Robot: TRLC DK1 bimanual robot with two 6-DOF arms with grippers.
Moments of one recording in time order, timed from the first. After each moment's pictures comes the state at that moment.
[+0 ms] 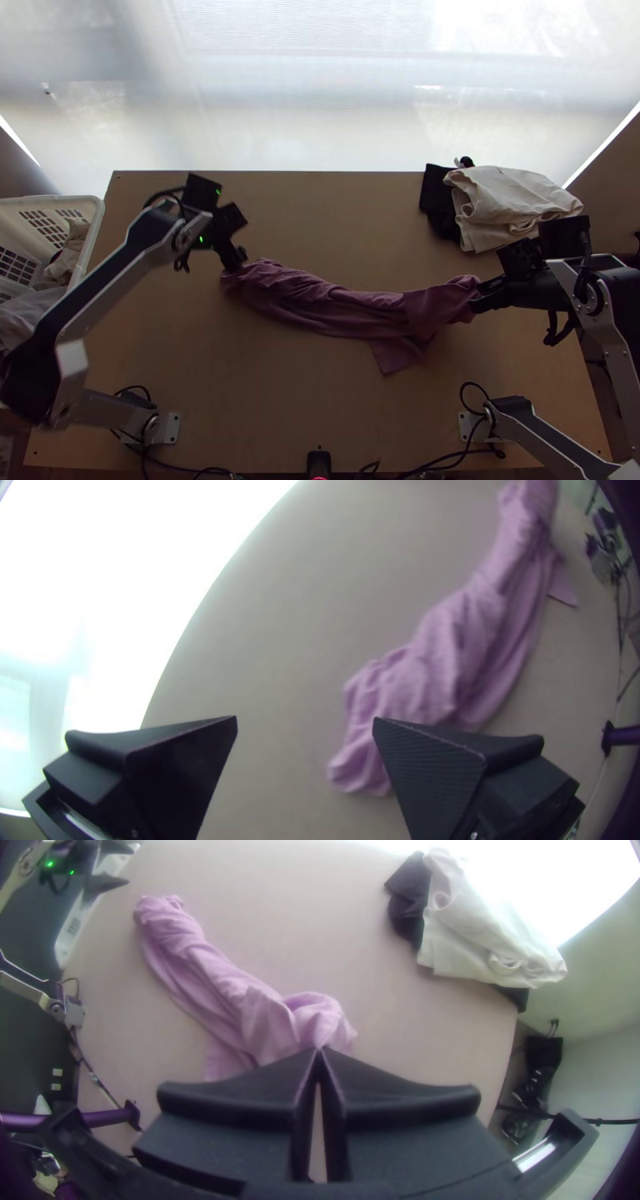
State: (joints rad) left arm -0.39 1.56 1.36 -0.75 -0.04 0.64; right arm 0.15 1.06 1.28 -1.30 -0.16 -0.22
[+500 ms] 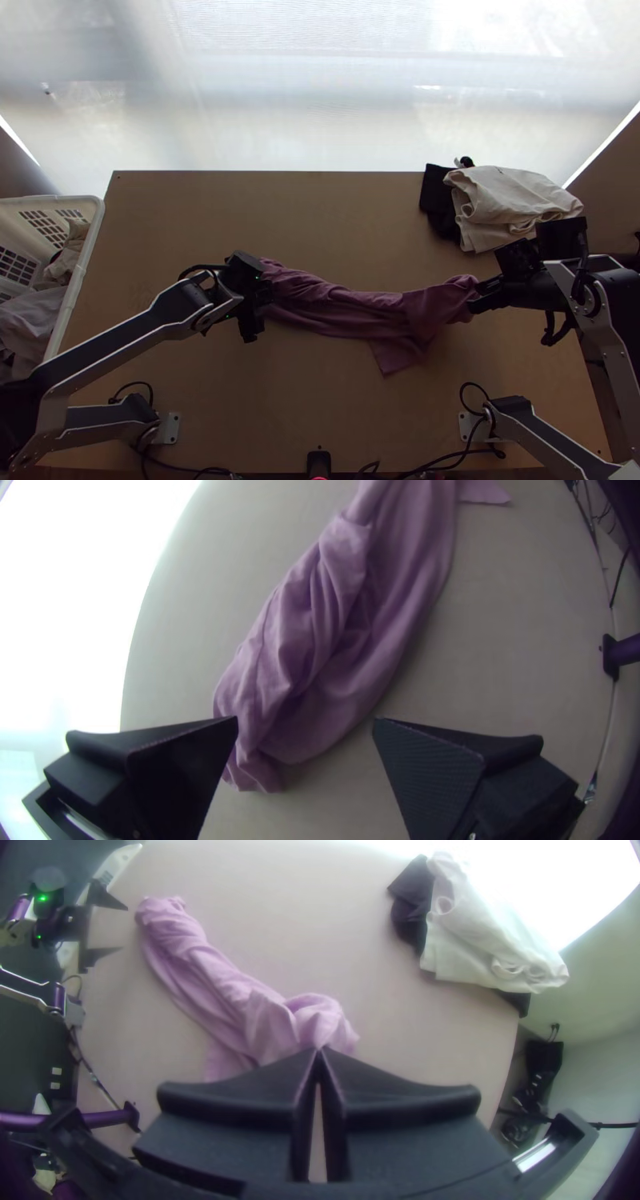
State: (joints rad) left arm -0.73 1.37 1.00 -0.63 -0.17 0.63; right arm 0.16 1.06 1.27 -1.28 -0.16 -0.21
